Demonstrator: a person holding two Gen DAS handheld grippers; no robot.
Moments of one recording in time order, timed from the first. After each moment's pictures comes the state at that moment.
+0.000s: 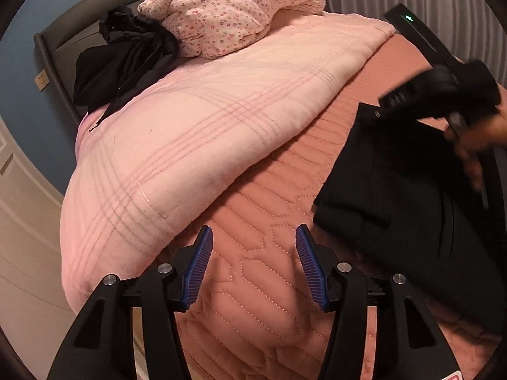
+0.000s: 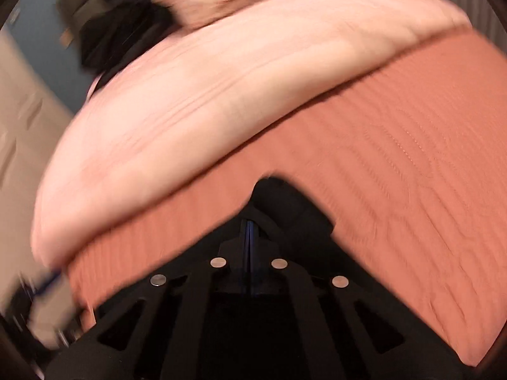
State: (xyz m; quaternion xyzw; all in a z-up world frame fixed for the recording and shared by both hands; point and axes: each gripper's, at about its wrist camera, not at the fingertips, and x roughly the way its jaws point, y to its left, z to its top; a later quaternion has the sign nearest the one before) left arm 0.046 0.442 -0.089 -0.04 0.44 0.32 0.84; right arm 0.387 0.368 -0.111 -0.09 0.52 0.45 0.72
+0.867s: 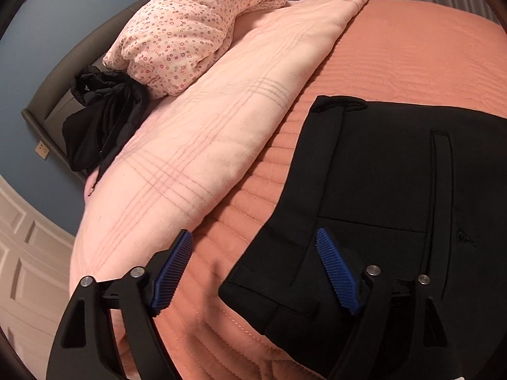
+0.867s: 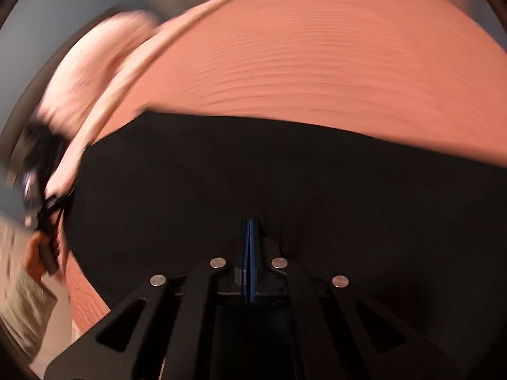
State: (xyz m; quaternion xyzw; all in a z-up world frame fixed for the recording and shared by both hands) left arm 0.146 0.405 -0.110 0.09 0.47 0.34 0.81; right arm 0.216 -0.243 -0.117 0.12 0.52 0.08 0.84
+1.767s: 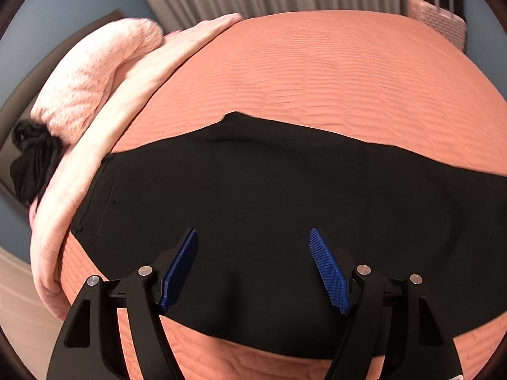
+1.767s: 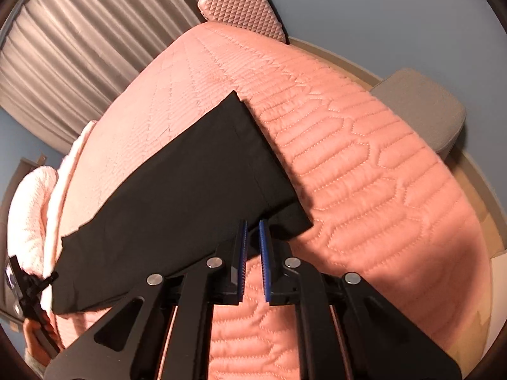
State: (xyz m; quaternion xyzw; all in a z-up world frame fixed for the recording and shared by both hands) left arm 0.132 0.042 -0.060 0.08 0.48 0.15 0.86; right arm 0.070 -0.538 -0.117 0.32 0.42 -0.08 0.84
